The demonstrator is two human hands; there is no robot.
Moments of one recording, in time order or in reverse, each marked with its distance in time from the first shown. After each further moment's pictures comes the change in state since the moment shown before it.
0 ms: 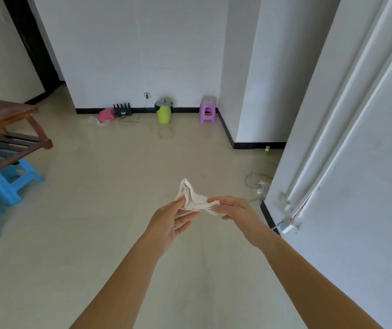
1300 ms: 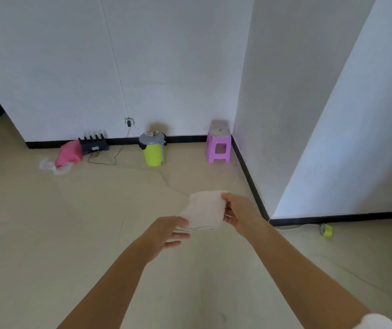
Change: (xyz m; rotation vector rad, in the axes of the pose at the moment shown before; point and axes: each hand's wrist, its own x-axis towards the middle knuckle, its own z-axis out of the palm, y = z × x) left_hand 1.165 0.509 -0.003 0.402 -0.029 -0.167; right_hand 1.279 -0.147 -0.171 0.447 0.284 0.347
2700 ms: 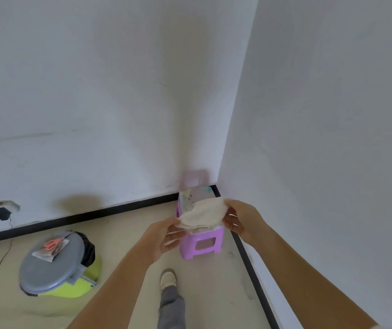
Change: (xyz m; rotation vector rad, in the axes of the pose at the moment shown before) left_hand 1.125 0.610 -0.047 -0.166 -0.078 -0.199; right_hand 1.106 -0.516 0.087 0.058 0.158 0.106
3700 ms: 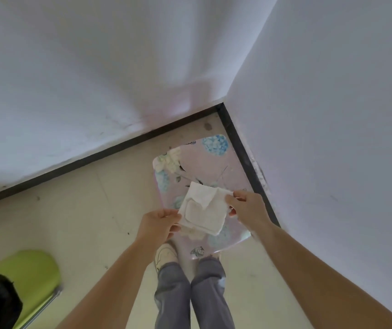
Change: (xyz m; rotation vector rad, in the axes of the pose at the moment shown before) left_hand 0.542 -0.056 -0.021 0.371 0.136 -0.468; right_hand 0.537 0.170 -0.012 -0.553 0.258 0.341
